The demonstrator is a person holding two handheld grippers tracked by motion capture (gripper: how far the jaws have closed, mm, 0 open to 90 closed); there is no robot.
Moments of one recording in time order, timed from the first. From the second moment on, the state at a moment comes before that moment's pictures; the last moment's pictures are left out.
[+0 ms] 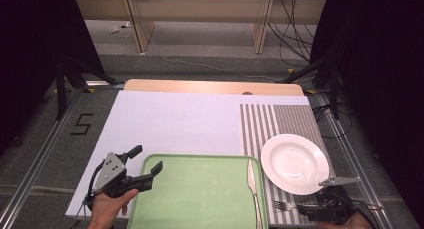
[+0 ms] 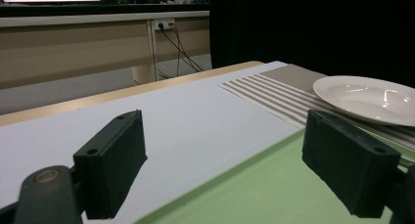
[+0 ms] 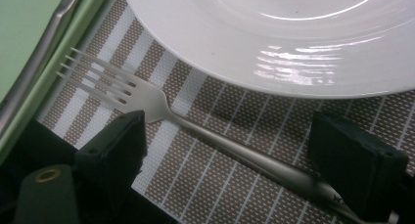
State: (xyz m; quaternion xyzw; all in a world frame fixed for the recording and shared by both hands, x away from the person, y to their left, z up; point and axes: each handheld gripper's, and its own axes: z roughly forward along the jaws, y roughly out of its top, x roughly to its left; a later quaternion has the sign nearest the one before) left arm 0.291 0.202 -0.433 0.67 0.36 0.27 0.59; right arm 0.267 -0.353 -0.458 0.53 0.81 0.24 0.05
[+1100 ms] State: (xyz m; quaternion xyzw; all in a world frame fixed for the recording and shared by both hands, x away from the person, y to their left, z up) left arm 0.290 0.201 -0.434 0.67 0.36 0.27 0.59; right arm 0.262 -0.331 -0.454 0.49 0.85 0.14 0.08
